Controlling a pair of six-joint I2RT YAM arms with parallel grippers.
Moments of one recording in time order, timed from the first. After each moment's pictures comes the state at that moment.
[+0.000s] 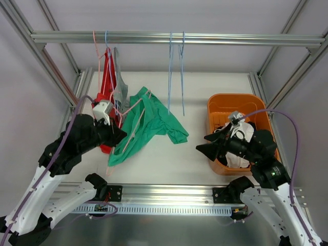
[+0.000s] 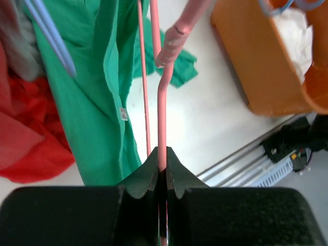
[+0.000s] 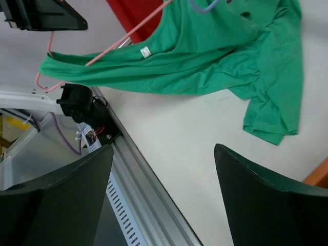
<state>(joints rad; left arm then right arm) -0.58 0.71 1.14 -0.89 0.06 -0.38 0.41 0.46 0.76 -0.50 -0.60 0.35</state>
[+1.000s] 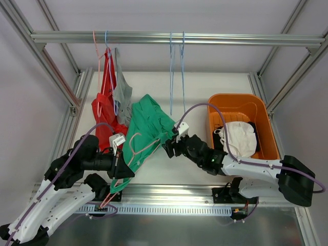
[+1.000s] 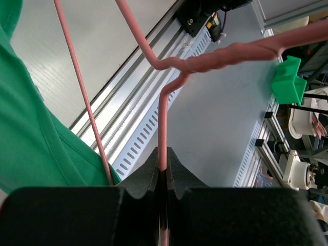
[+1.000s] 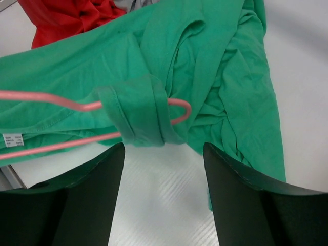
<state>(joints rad) -0.64 0.43 0.76 -0.97 0.65 -0.44 1.13 1.15 0.52 0.30 0.30 0.20</state>
